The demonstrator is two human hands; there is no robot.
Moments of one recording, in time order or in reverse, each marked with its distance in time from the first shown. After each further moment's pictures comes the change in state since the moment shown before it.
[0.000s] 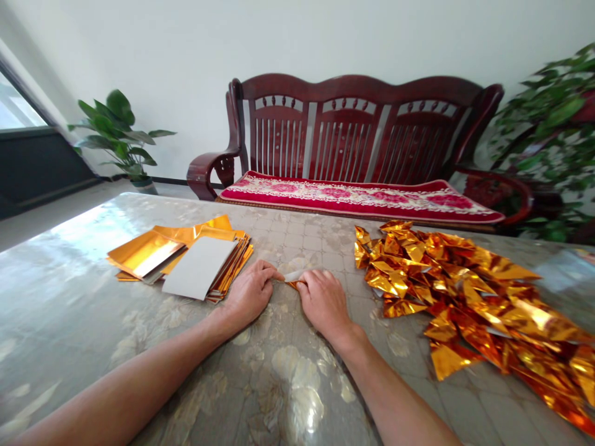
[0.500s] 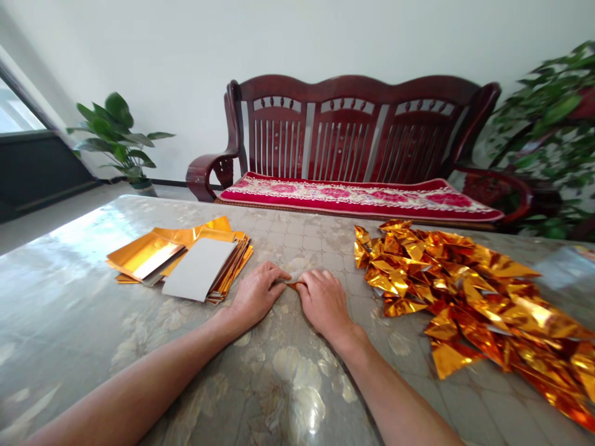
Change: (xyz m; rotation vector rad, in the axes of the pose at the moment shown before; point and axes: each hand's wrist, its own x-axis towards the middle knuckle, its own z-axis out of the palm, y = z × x) left_hand 0.004 0.010 0.003 -0.030 -0.049 0.041; right_hand -0.001 -0.001 -0.002 0.025 -0.004 -0.007
